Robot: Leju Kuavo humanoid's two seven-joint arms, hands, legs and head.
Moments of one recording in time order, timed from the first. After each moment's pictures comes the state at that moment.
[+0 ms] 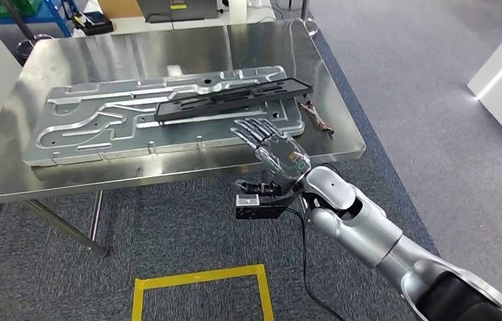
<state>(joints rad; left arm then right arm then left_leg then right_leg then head) -0.06 -0.29 1.45 -0.25 -0.62 -0.14 -0.08 -0.57 -0.31 0.67 -1.46 0.89 -0.23 -0.02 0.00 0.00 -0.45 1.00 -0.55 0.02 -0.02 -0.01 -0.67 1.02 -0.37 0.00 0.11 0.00</state>
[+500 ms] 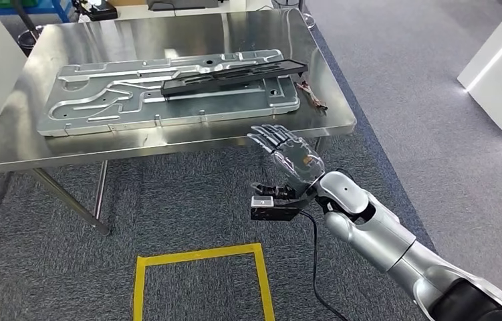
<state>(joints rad) -0.06 -0.29 1.45 -0.25 -0.61 -0.15 -0.08 -0.51 -0.37 0.63 -1.47 0.88 -0.23 -0.02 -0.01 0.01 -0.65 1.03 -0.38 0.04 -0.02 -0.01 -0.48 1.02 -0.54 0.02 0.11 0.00</state>
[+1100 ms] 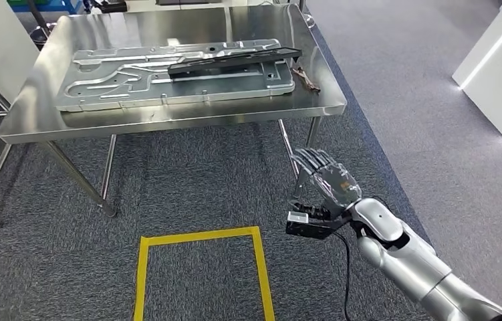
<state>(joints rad) -0.06 -0.30 1.45 -0.25 -0.59 -0.13 -0.09 -0.23 -0.47 0.46 -1.49 0.90 -0.28 0.01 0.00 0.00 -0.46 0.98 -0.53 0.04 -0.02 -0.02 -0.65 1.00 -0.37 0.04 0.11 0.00</state>
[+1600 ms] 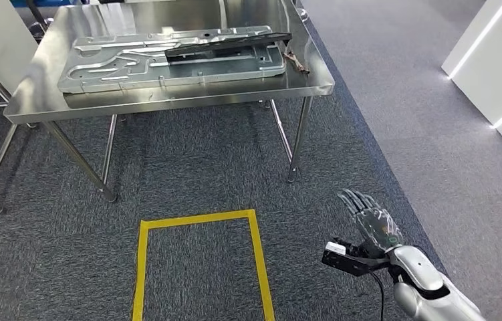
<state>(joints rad) -0.06 -0.31 1.45 -0.25 -0.57 -0.10 -0.10 0.12 -0.48 0.23 -1.49 0.88 -0.32 0.06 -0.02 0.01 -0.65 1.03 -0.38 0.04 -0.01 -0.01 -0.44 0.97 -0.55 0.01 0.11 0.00</state>
